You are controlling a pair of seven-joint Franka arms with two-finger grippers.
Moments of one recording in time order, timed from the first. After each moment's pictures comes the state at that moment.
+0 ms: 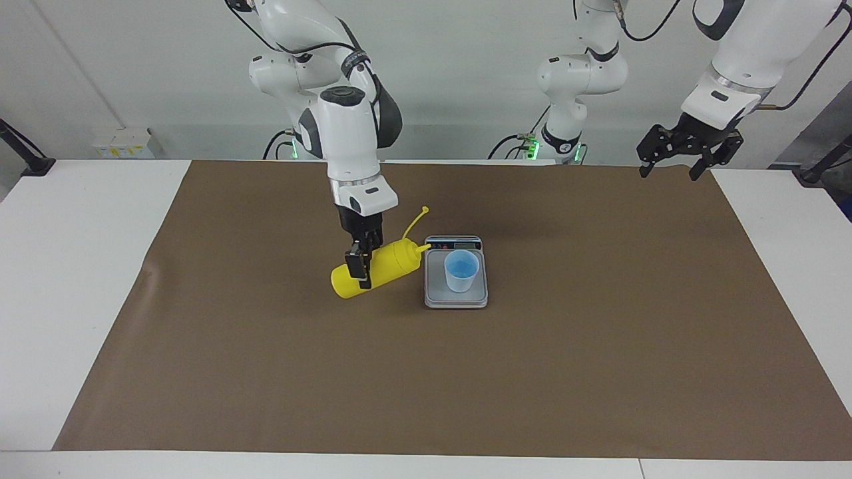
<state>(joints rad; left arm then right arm) -0.01 -0.08 -0.07 -1.63 -0.03 1.55 0.04 0.27 0.21 0.13 -1.84 -0.24 2.42 -0.88</state>
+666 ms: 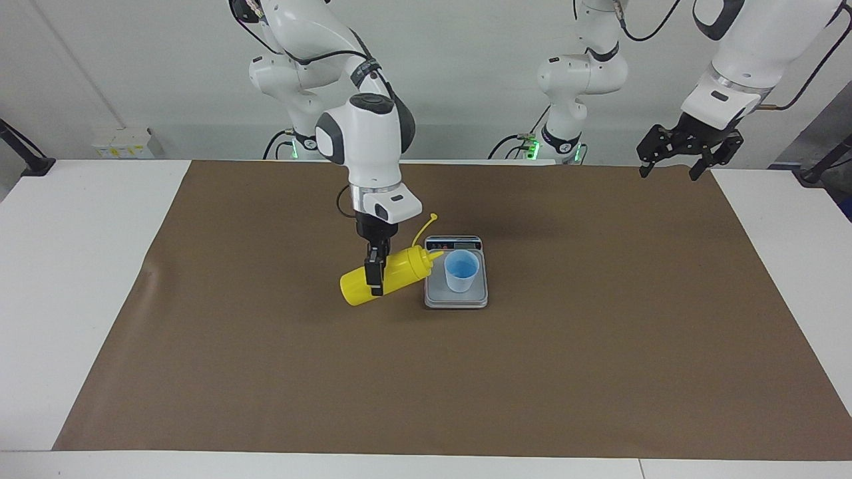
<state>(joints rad) -0.01 -0.08 -0.07 -1.63 -0.03 1.55 0.04 0.41 0.34 0.13 -1.71 -0.65 2.29 -0.84</state>
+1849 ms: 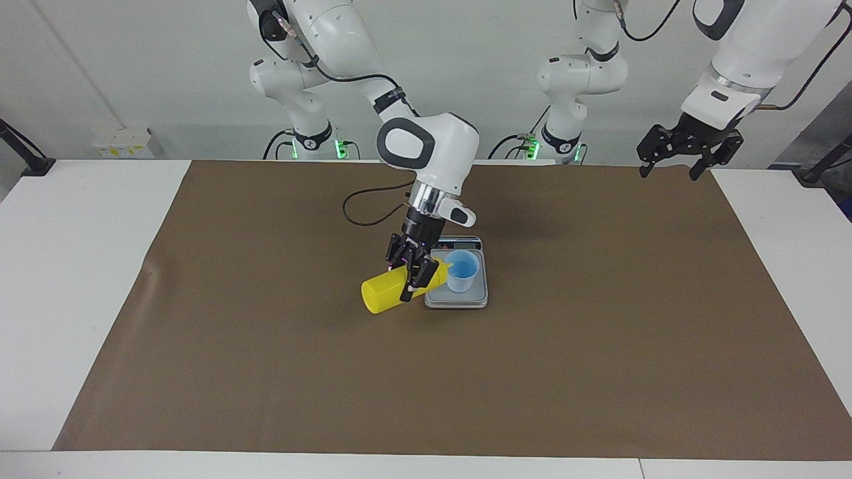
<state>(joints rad) -0.01 -0.08 -0.07 -1.63 -0.03 1.55 0.04 0.53 0.39 0.13 -1.70 -1.08 2.13 -0.83</state>
